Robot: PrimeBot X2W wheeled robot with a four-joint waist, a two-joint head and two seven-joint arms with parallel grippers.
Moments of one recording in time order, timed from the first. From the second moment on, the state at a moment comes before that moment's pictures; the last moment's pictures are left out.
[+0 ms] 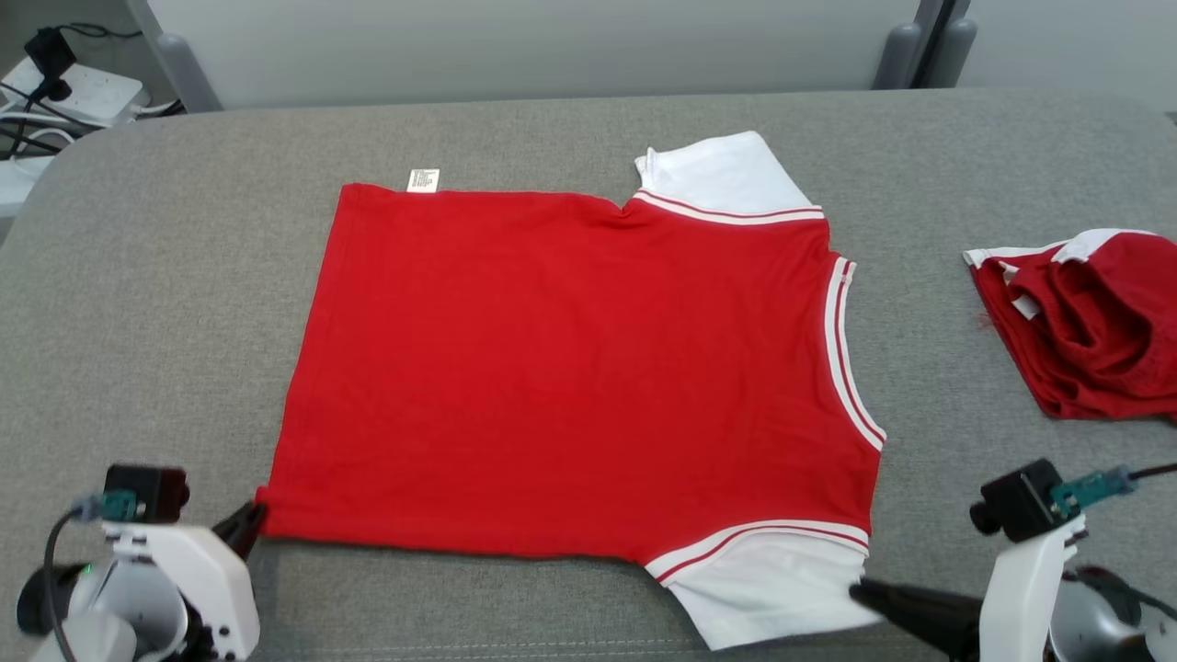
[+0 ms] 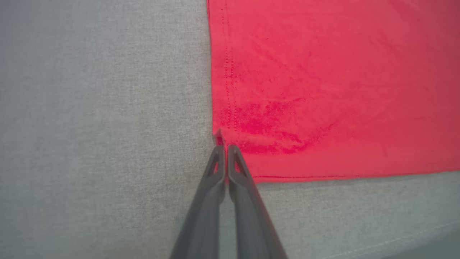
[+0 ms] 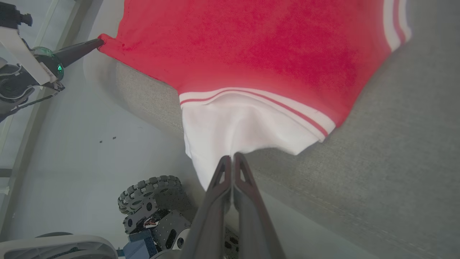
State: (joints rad) left arm -0.25 0.44 -0.33 0.55 -0.62 -0.13 0.17; right arm -0.12 -0.65 0.55 -0.09 1.09 0.13 0.55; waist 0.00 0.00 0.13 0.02
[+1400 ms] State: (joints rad) left arm -0.57 0.47 -0.35 0.47 -0.64 -0.08 0.36; right arm -0.65 -0.40 0.47 0.44 0.81 0.13 0.17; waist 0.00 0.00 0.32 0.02
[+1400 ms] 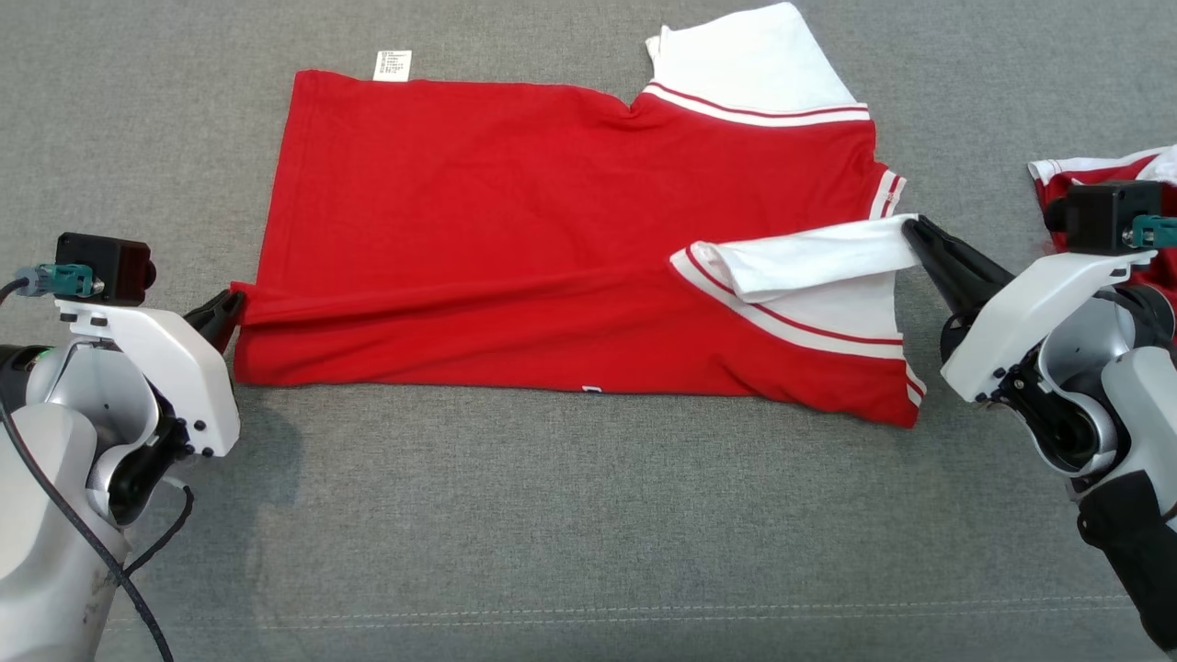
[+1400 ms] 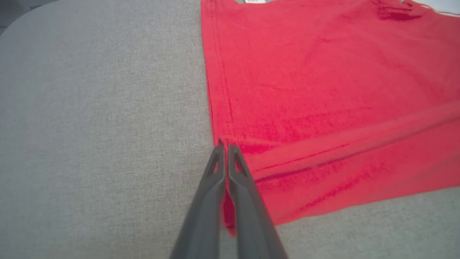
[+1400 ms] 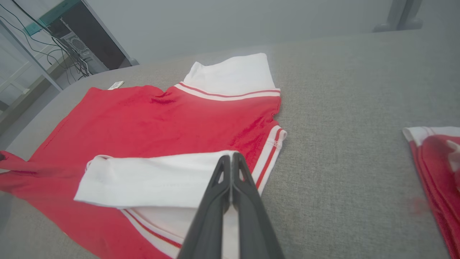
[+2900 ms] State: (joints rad) left arm -0.45 0.33 -0.31 0.72 -0.67 -0.09 -0.19; right arm -0.40 -0.28 0.48 0.53 0.95 0.13 -0.11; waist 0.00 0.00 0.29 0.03
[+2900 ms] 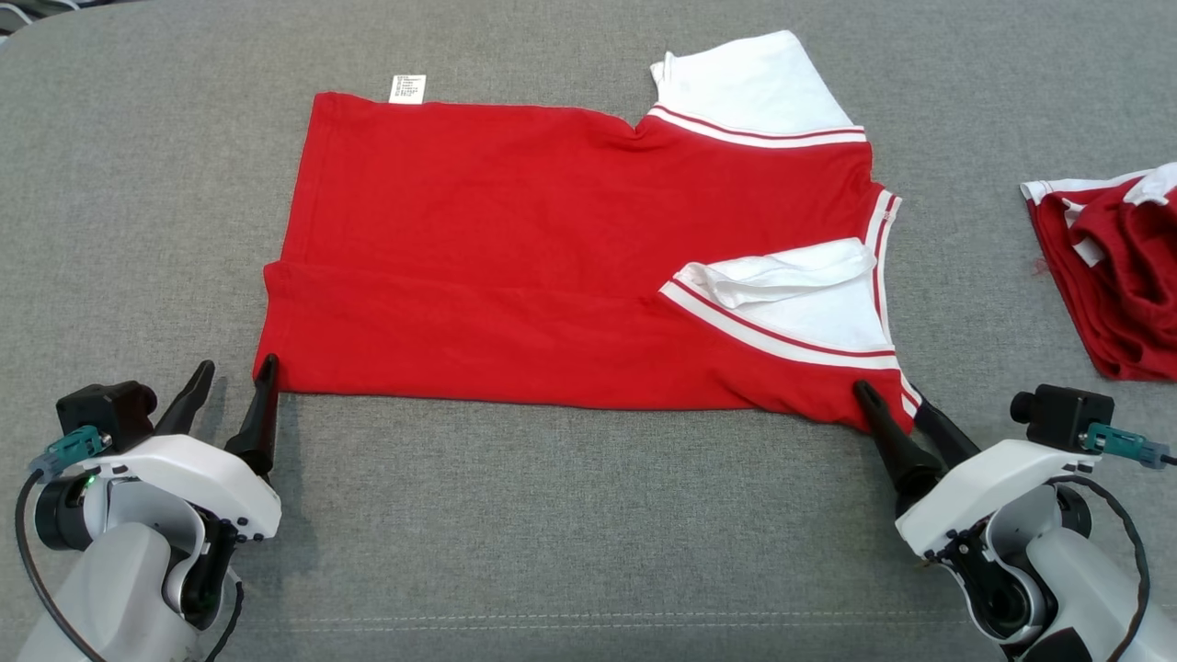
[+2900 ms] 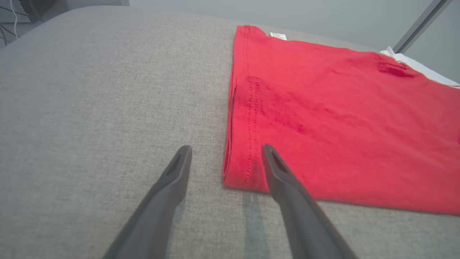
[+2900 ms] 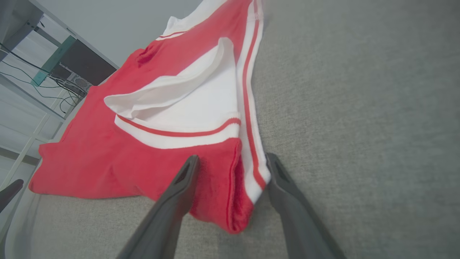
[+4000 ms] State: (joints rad) left arm -0.51 0.26 -0.26 0.84 -0.99 -0.12 -0.18; right arm -0.47 -0.32 0.59 0.56 0.99 0.13 -0.16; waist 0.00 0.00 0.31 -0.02
